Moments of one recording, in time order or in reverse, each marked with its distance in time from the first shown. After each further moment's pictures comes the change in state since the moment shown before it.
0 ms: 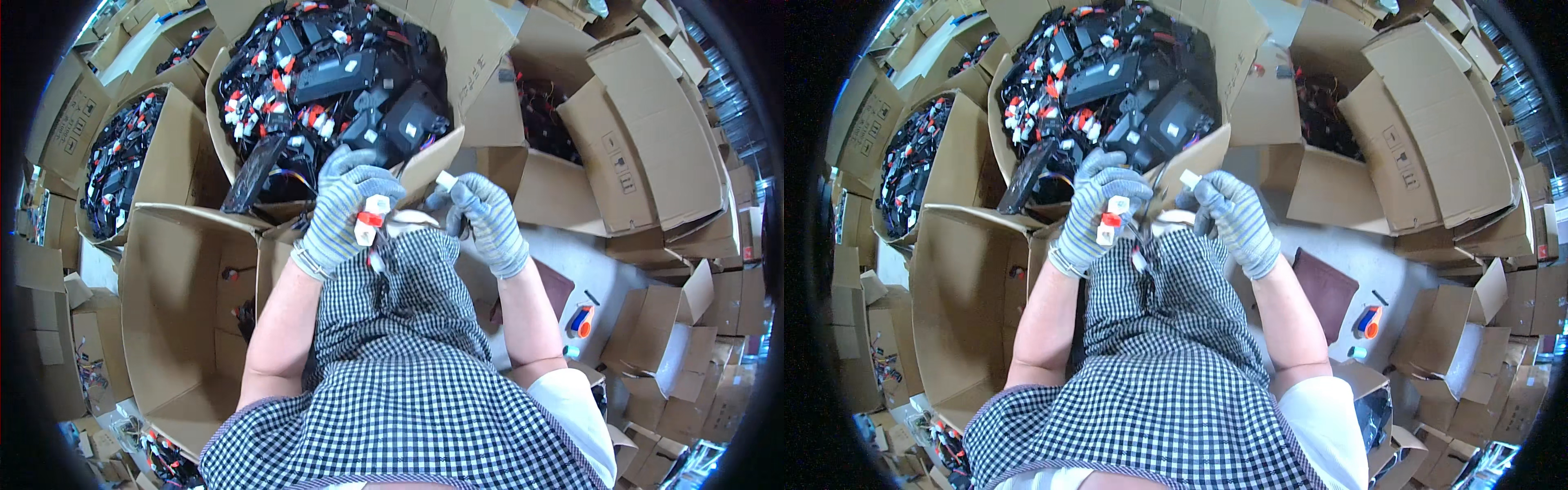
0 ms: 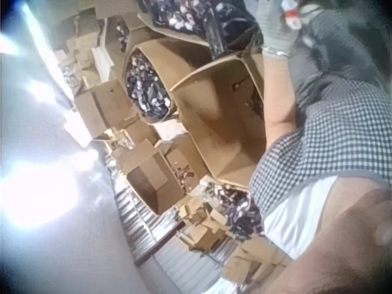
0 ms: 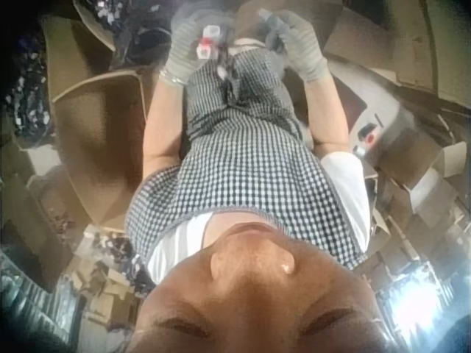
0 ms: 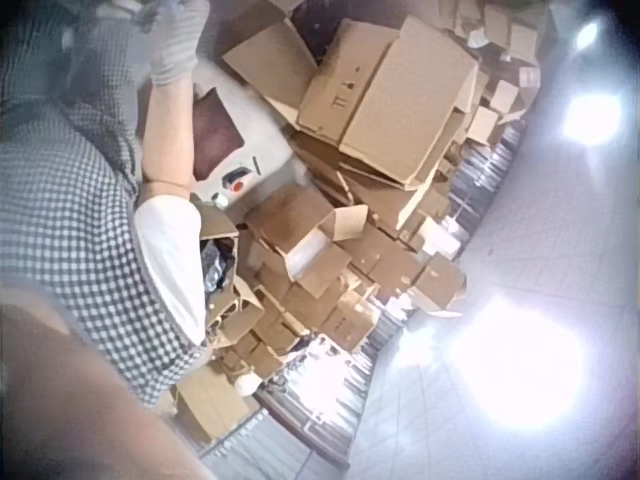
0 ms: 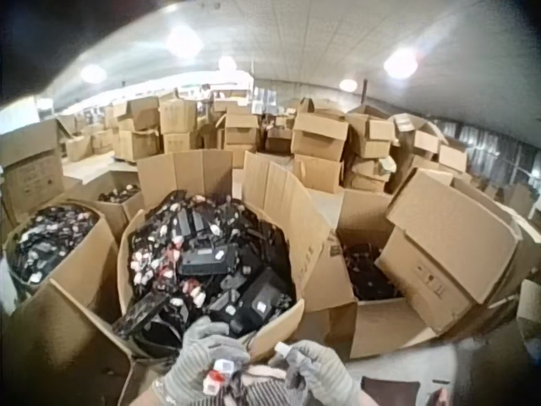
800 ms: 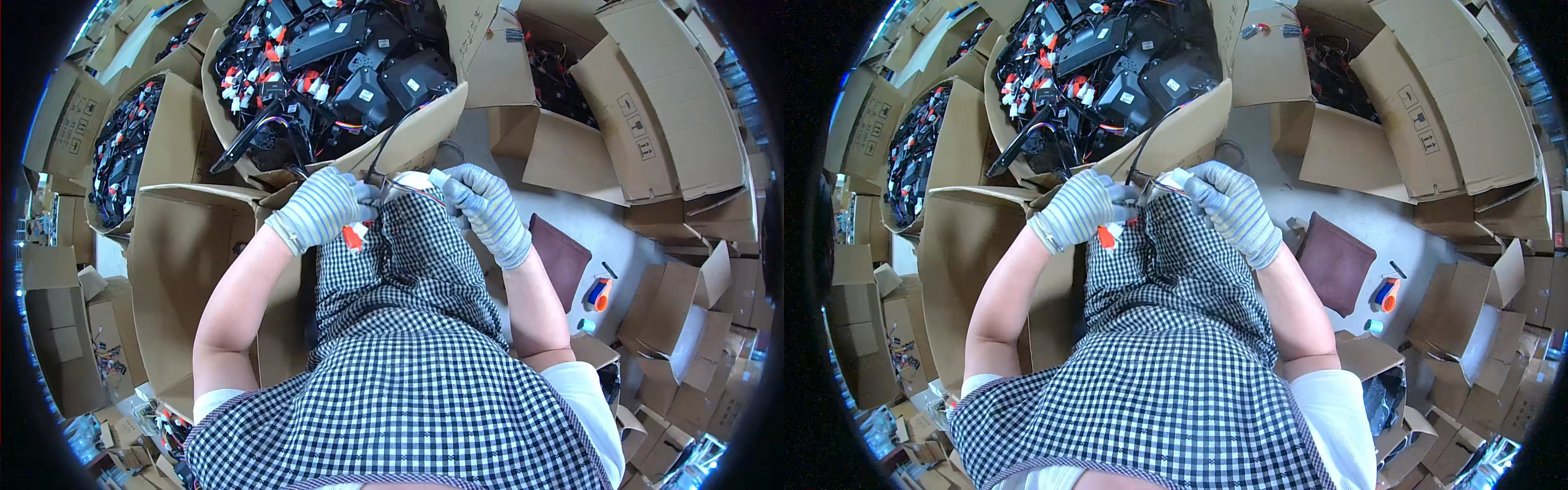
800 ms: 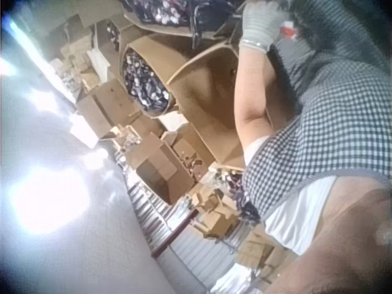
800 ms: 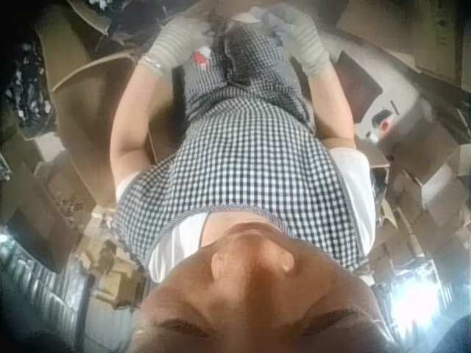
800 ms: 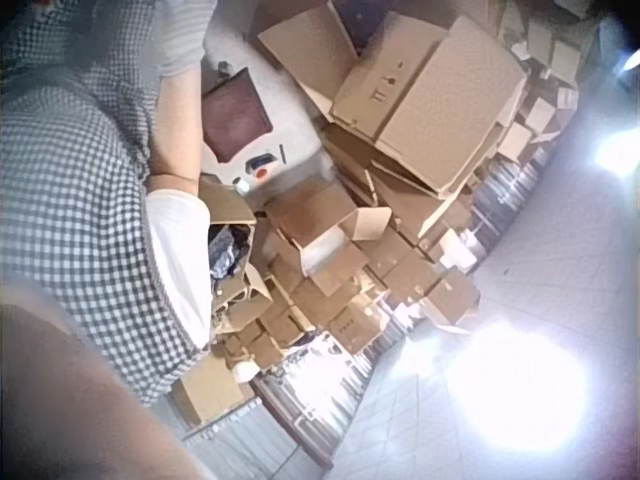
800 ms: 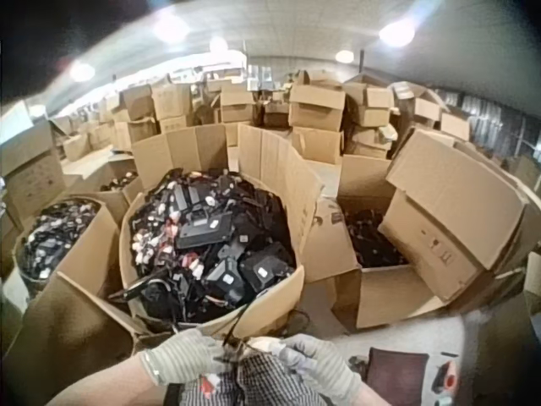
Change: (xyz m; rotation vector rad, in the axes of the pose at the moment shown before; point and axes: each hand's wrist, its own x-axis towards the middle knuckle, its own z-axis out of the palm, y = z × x) left_hand -0.033 -0.005 -0.019 0.759 -0.846 0.322; right_hand -0.031 0.017 0.001 -0.159 -0.028 0.009
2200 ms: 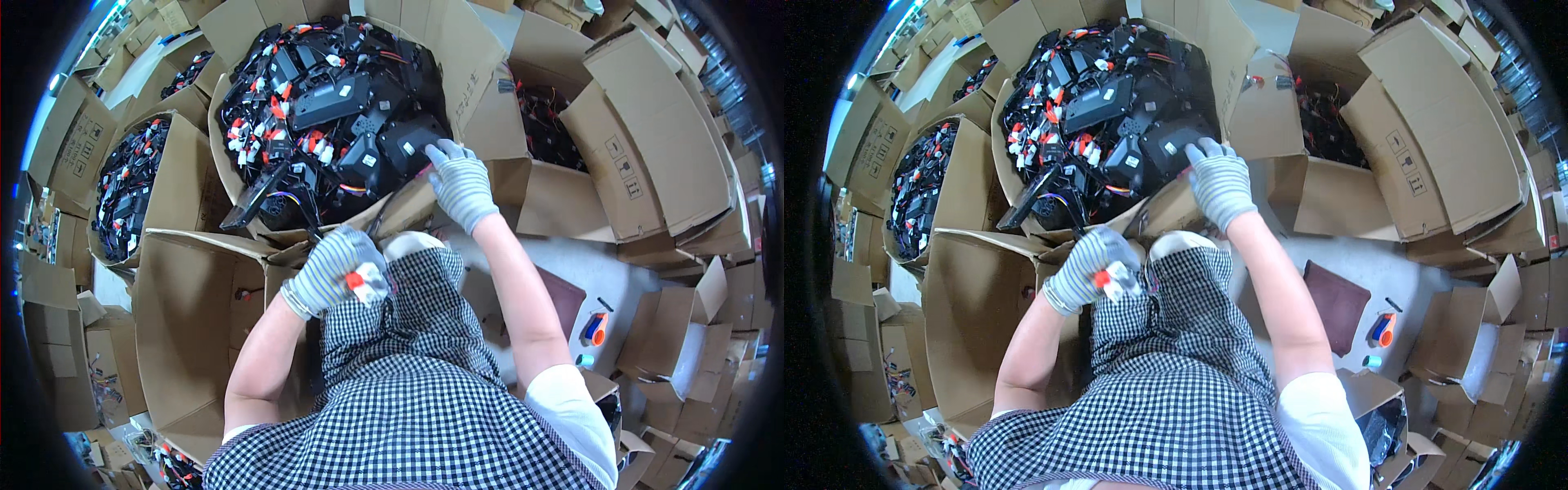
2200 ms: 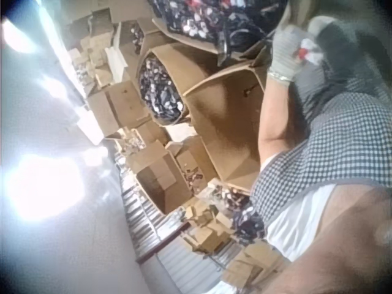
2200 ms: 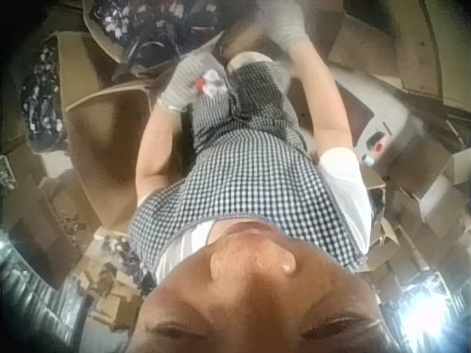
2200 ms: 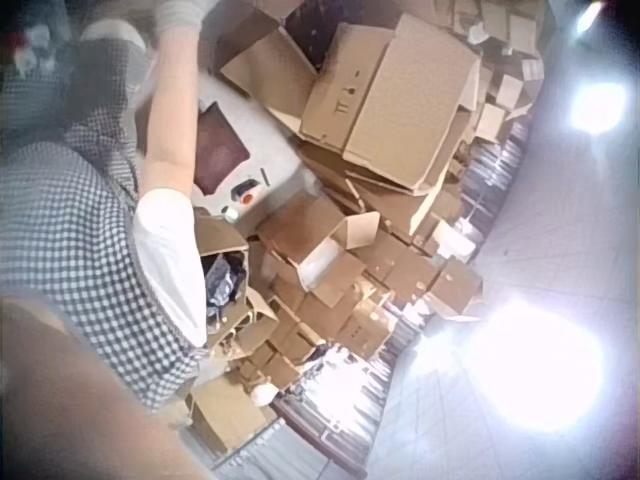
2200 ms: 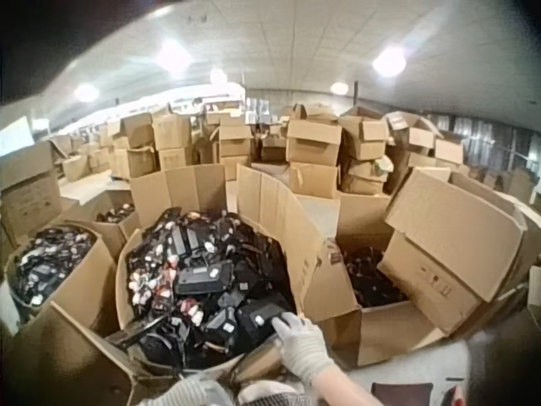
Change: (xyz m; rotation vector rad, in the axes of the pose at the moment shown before) left_hand 0.001 0.006 -0.015 -0.744 0.448 -0.154; right_hand 0.129 0.010 -0.016 -1.326 0.332 -0.497
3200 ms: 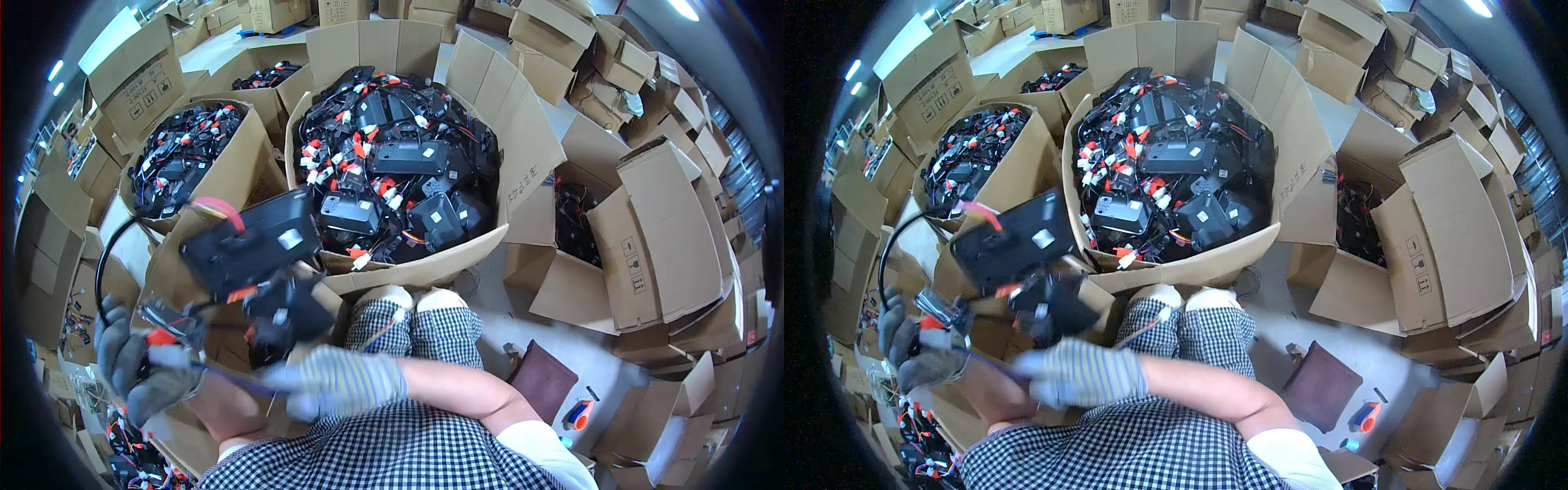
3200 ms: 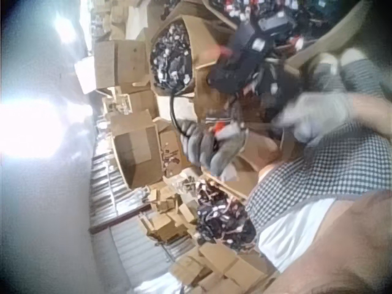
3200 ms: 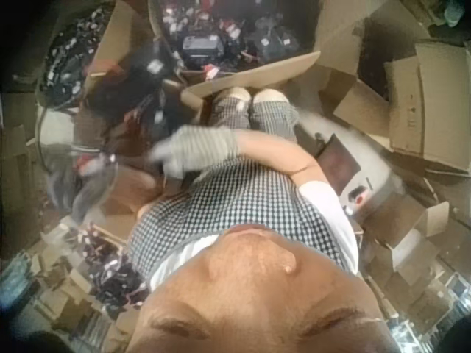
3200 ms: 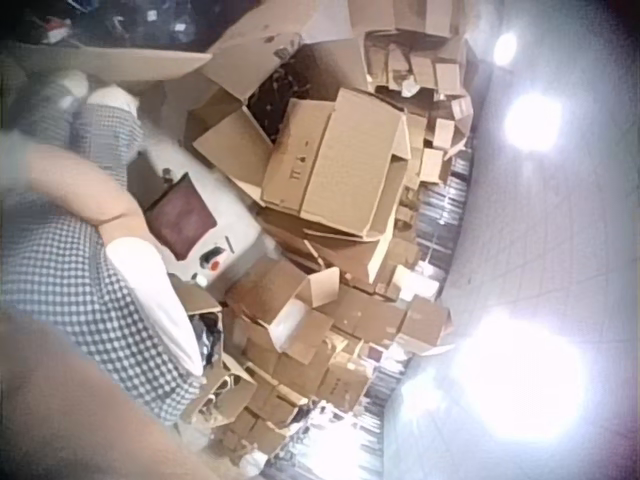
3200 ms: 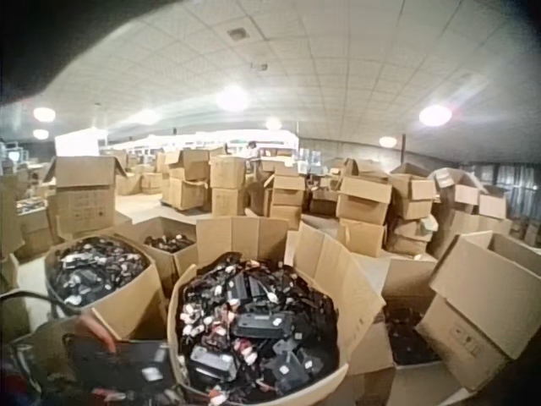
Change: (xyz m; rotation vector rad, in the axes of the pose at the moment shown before) left_hand -0.132 0.132 -0.144 1.243 1.537 0.462; right_hand -0.059 -0.251 -0.075 1.662 -0.892 -0.729
